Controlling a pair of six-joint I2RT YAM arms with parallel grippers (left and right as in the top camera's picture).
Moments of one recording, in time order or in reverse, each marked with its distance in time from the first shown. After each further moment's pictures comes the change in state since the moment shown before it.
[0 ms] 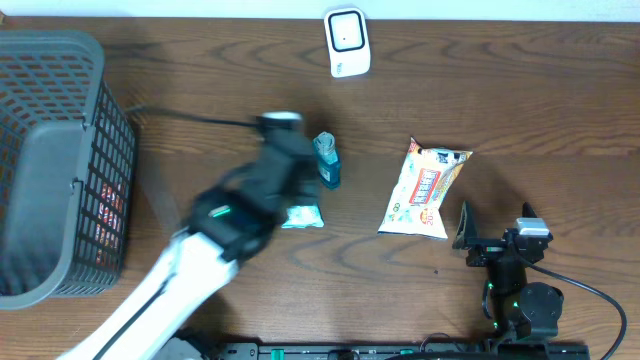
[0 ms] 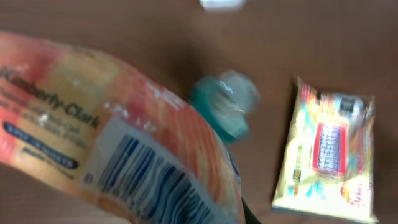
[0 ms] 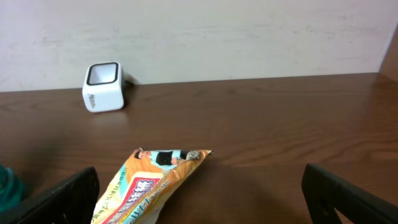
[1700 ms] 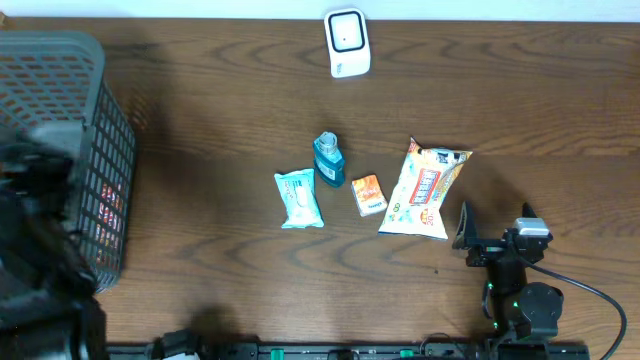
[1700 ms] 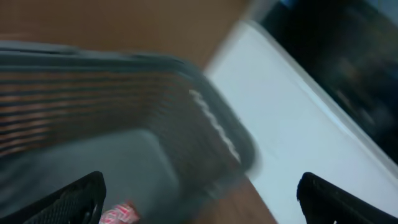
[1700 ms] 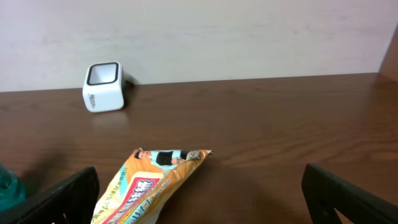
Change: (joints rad) left arm 0.995 -0.450 0.260 -0.171 -0.245 -0.206; right arm 0.000 0.000 0.000 0.000 0.000 0.000
